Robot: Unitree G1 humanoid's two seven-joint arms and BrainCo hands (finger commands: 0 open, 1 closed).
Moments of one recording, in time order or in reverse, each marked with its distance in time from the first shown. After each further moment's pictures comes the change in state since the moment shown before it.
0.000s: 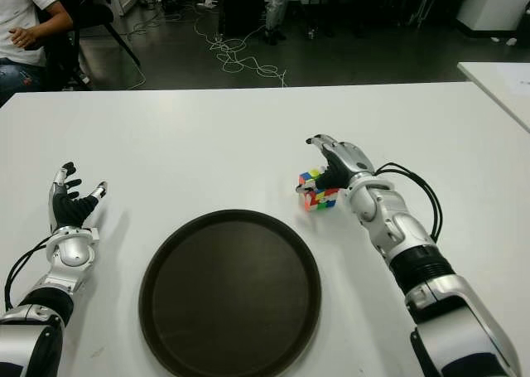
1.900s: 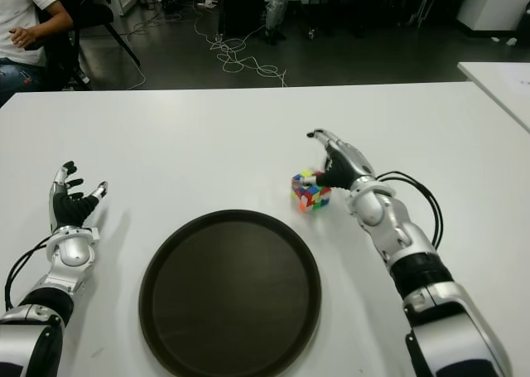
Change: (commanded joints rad) left arm 0.002 0.000 -0.003 -0.005 0.002 -0.004 0.001; right arm 0.034 0.068 -0.152 0.098 0.266 -0.248 0.001
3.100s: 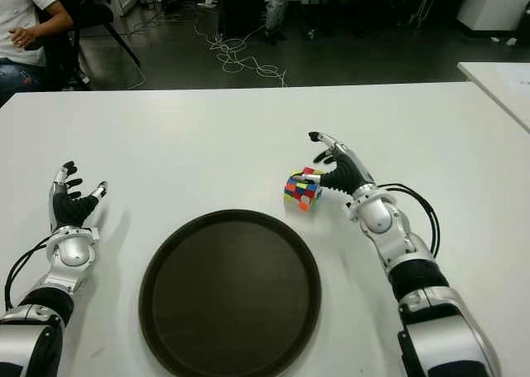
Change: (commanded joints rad) left arm 0.000 0.000 0.008 0.006 -0.008 -0.010 -0.008; right arm -0.019 0.017 -0.036 0.097 -0.007 -0.100 -0.018
